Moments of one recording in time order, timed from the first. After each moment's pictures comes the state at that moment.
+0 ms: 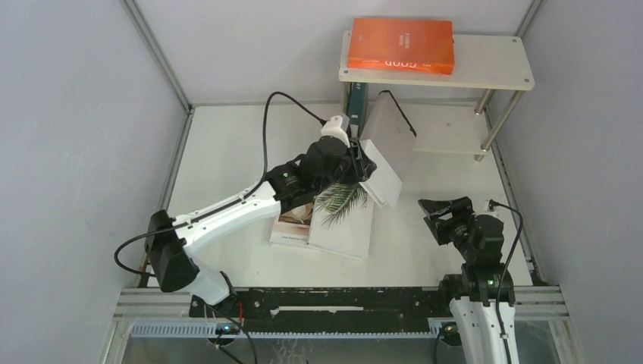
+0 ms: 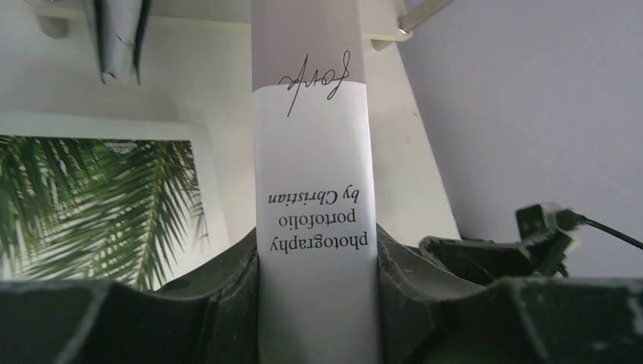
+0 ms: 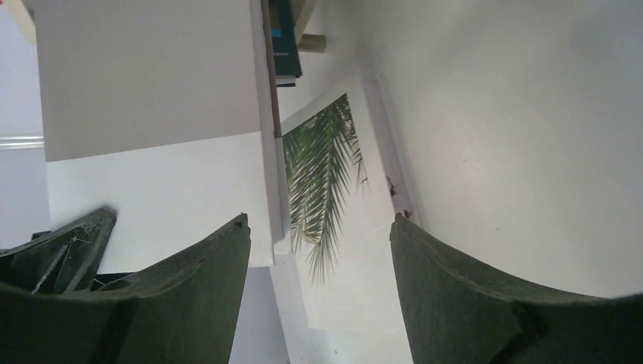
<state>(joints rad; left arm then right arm) -0.98 1.50 1.35 -0.24 -0.22 -0.79 -0.01 0.21 0.41 -0.61 -0.24 1.19</state>
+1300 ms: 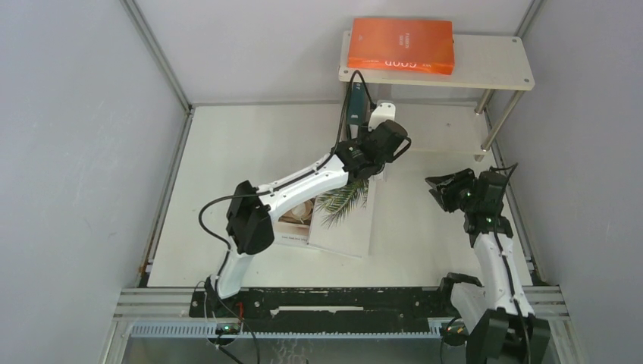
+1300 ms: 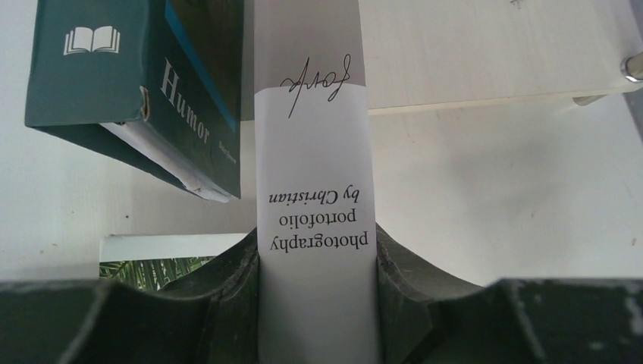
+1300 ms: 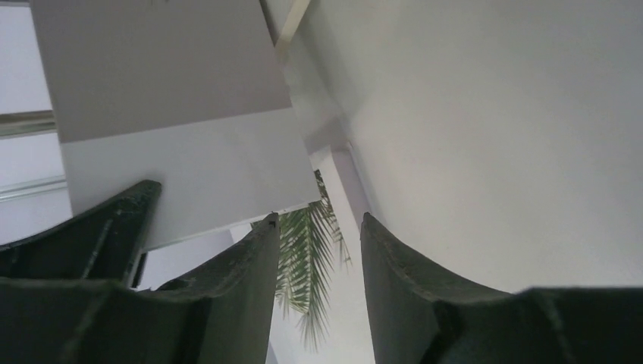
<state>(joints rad) -1.00 2.11 2.04 -0.54 -0.63 -0.52 -0.21 0.82 0.53 -0.30 -0.38 1.04</state>
